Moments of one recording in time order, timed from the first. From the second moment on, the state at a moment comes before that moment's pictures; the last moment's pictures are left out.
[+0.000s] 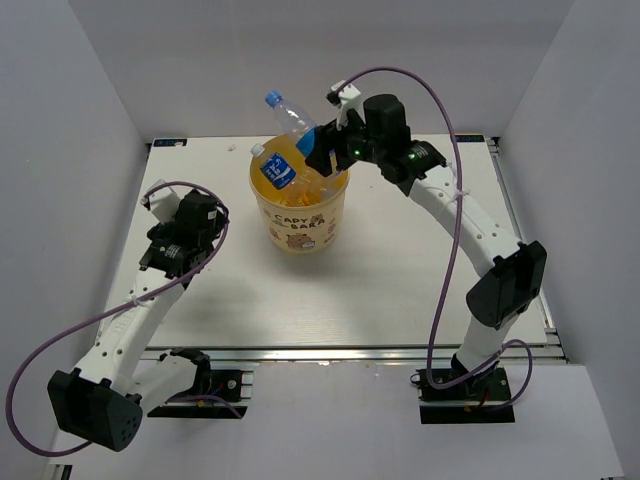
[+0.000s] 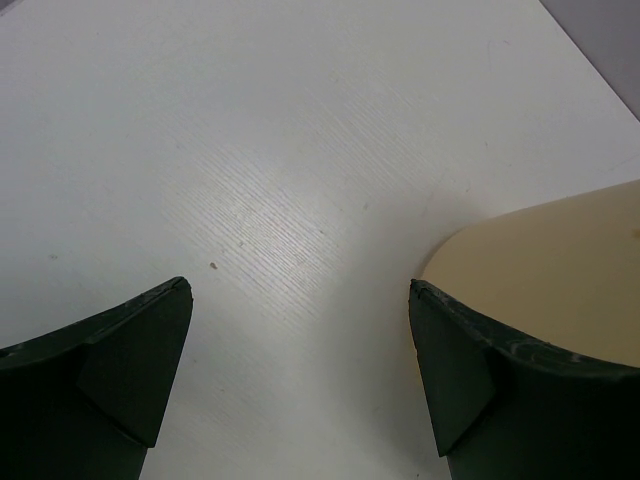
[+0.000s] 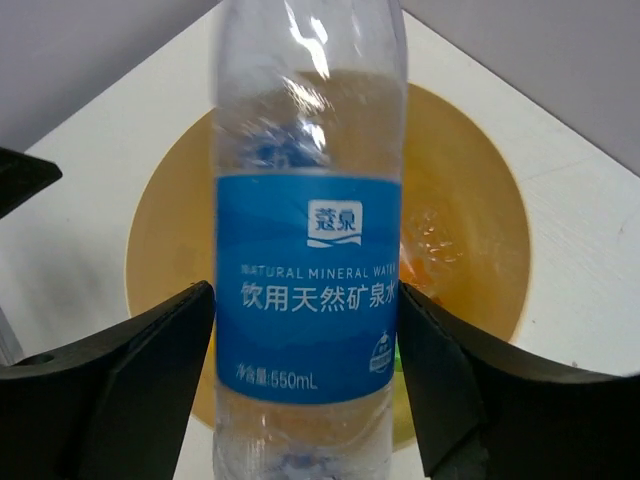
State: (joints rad) left arm -0.32 1.03 0.97 -0.64 -0.67 -0.86; right arm 0.61 1.76 1.85 -0.42 -0.33 0.04
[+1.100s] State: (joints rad) left arm -0.32 1.03 1.00 -0.65 -0.75 -0.81; right arm 0.17 1.90 1.87 -0.49 -0.31 -0.52
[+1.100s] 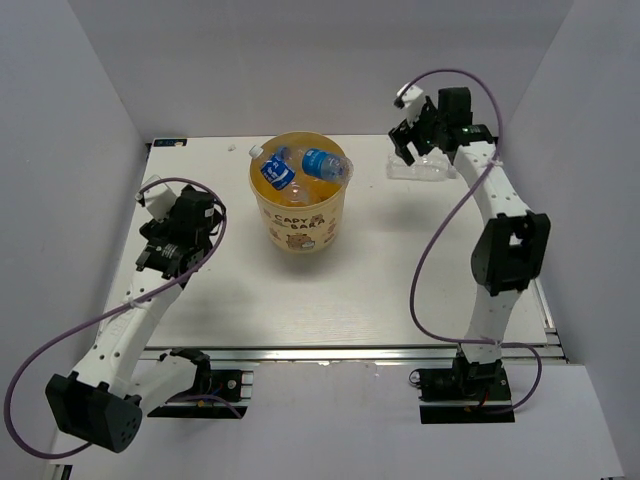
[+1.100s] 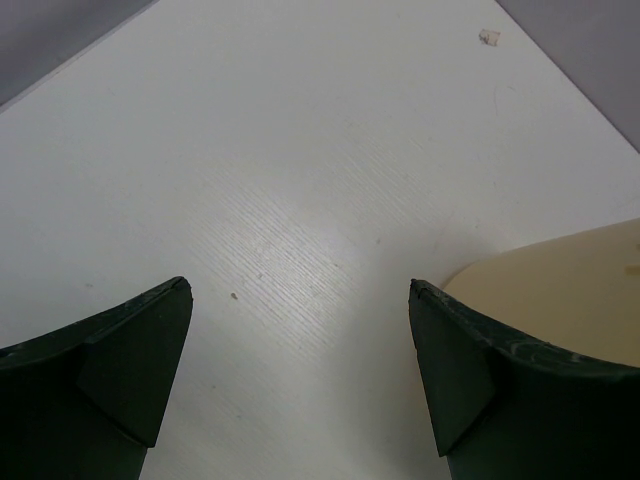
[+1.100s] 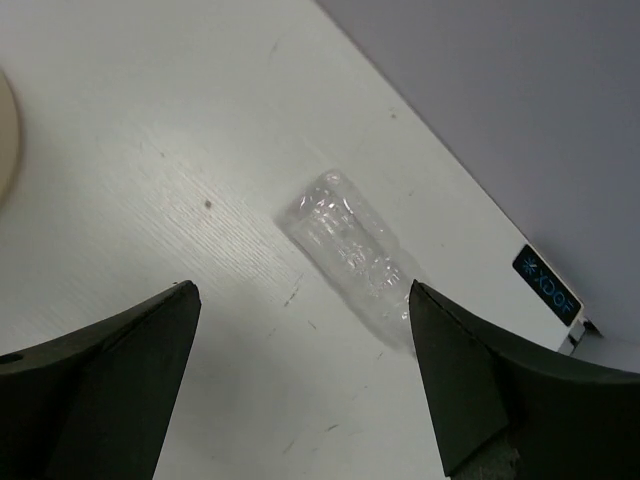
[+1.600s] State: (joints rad) left arm -0.30 1.11 1.03 -0.56 -0.79 -0.77; right arm 0.11 2.34 2.14 -0.70 -0.32 -1.02
